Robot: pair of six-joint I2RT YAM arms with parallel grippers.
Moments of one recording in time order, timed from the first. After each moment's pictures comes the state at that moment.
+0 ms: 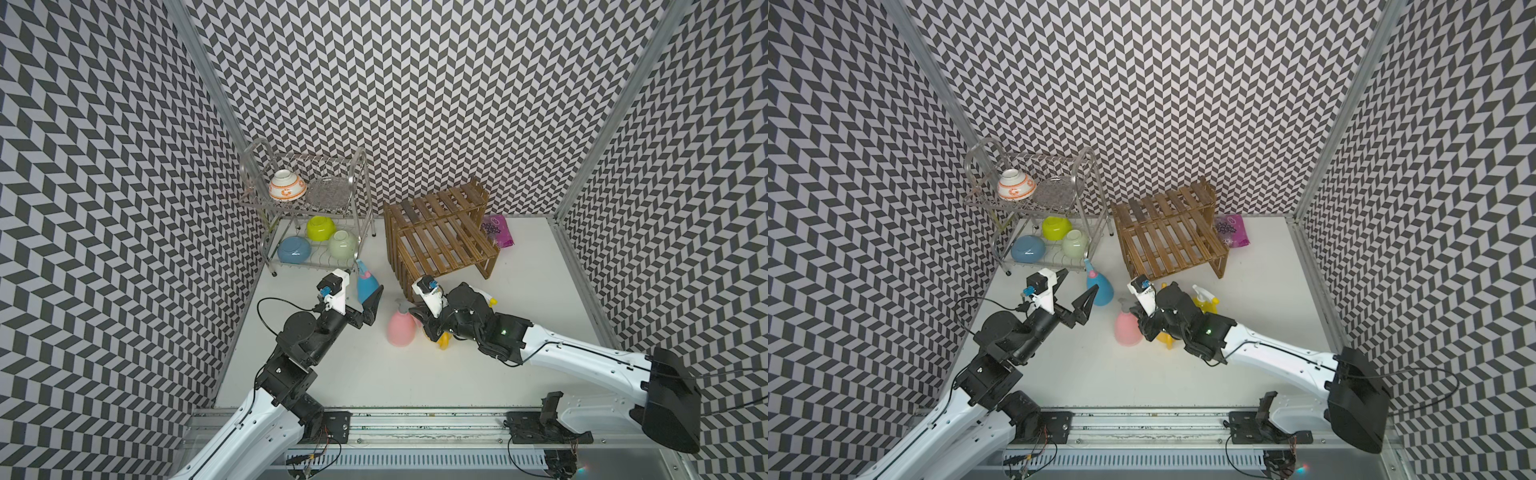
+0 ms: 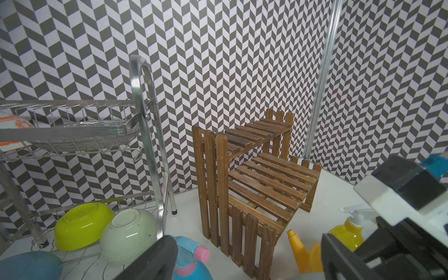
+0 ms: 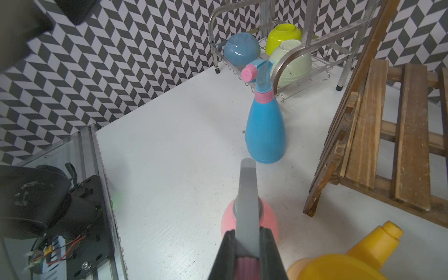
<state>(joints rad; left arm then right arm) -0.58 0.55 0.53 0.07 -0.03 -0.01 0.98 1.27 0.86 -0.06 -0.01 0.12</state>
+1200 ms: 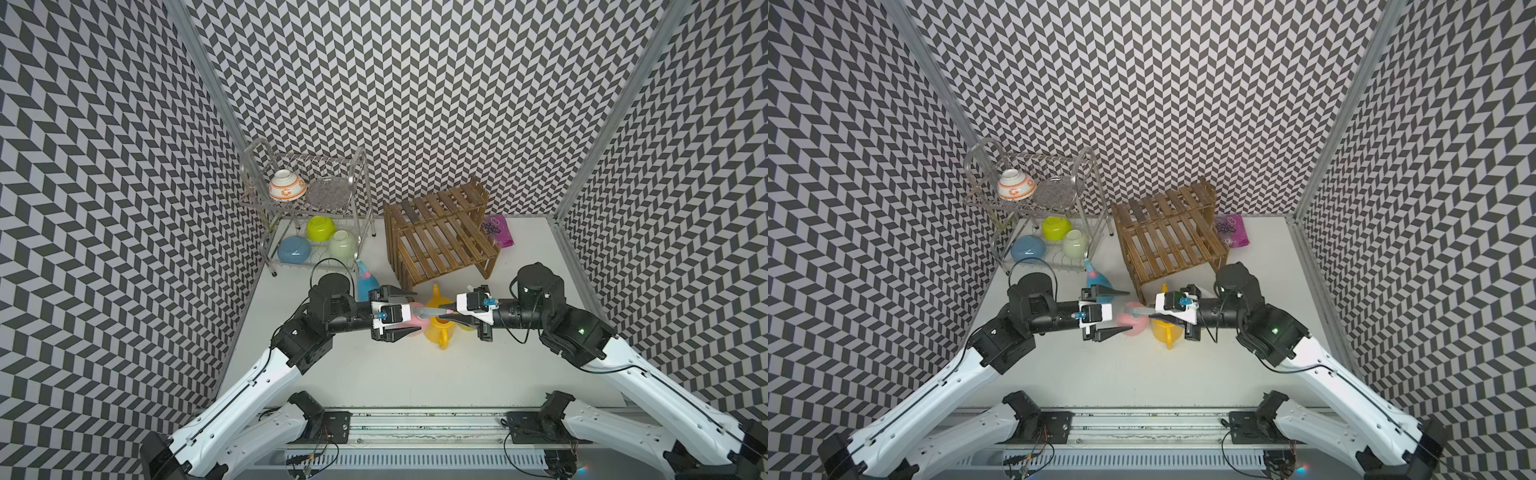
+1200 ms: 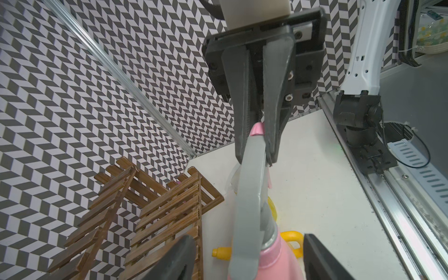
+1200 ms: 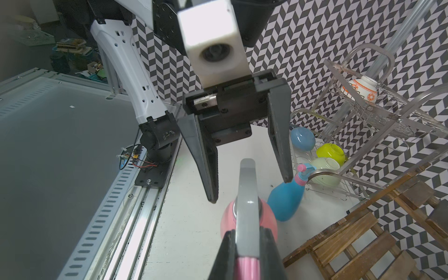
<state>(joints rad) -0.67 0.89 0.83 -0.22 0.66 0.70 0.74 0.95 0.99 -0.39 -0.65 -0.53</state>
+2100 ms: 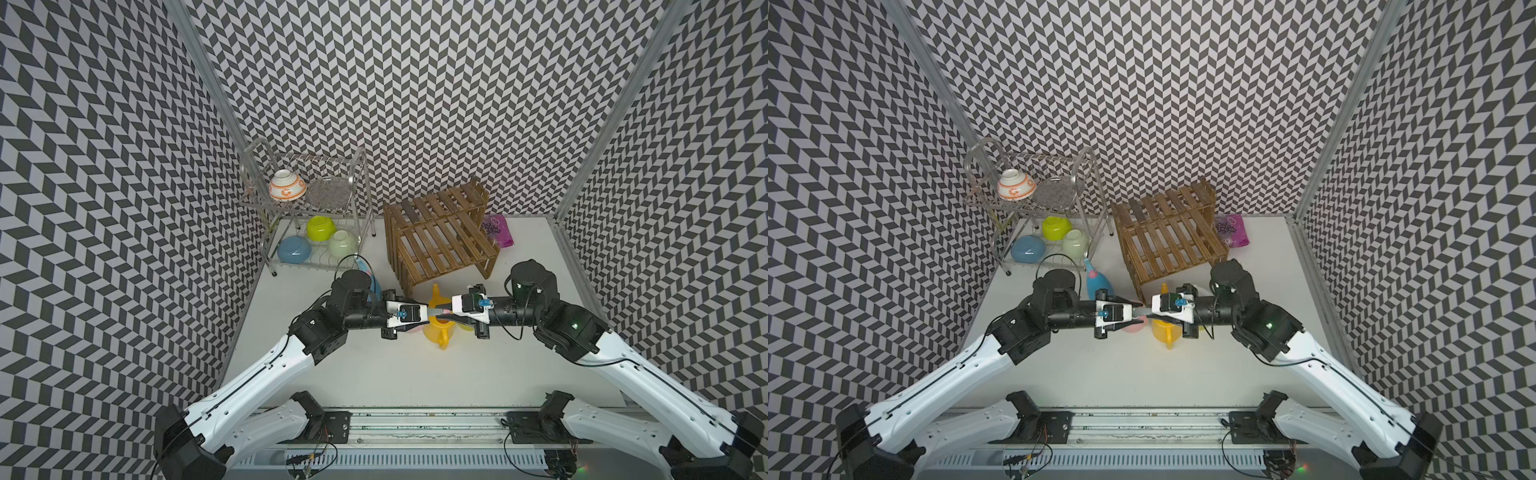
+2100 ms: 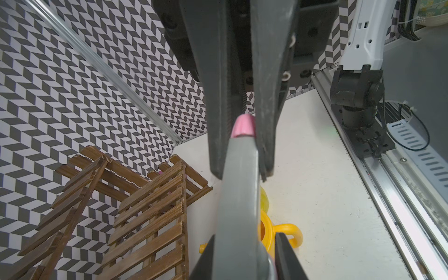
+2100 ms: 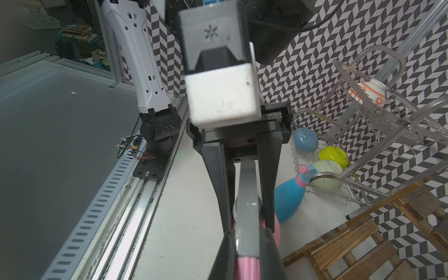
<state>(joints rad) -0.73 1.00 0.88 -0.26 0.59 0.74 0.74 0.99 1.01 -0.40 -0.67 -0.58</state>
